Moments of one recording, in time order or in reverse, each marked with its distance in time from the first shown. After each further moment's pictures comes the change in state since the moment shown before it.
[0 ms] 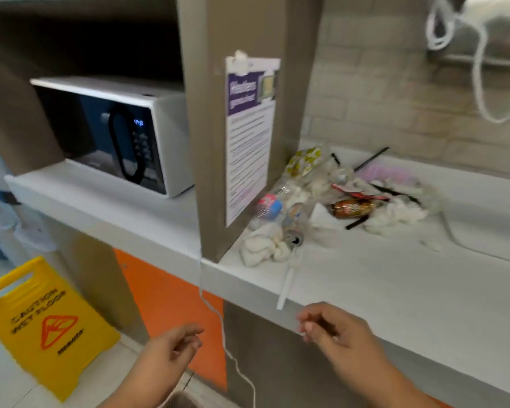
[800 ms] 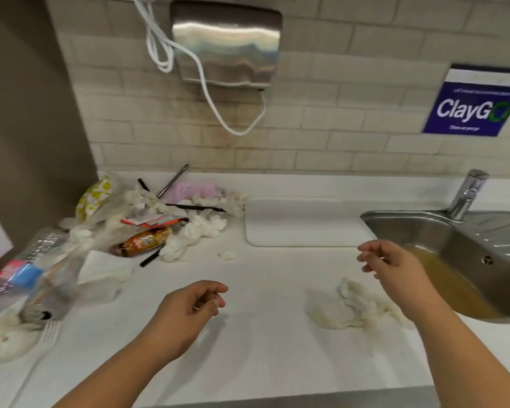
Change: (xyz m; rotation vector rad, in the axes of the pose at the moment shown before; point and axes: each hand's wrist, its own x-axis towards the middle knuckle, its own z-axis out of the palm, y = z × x) left_hand 0.064 0.314 0.262 -0.069 -0.425 0.441; right_hand -0.101 0.138 -0.396 -0.084 0.863 0.339
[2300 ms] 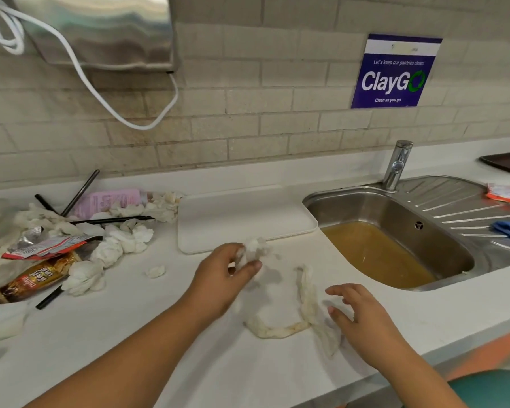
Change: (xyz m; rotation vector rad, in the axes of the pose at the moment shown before) left_hand 0.109 0.078 0.133 0.015 -0.045 0.291; right_hand -0.031 0.102 -0.029 -0.379 -0.137 0.023
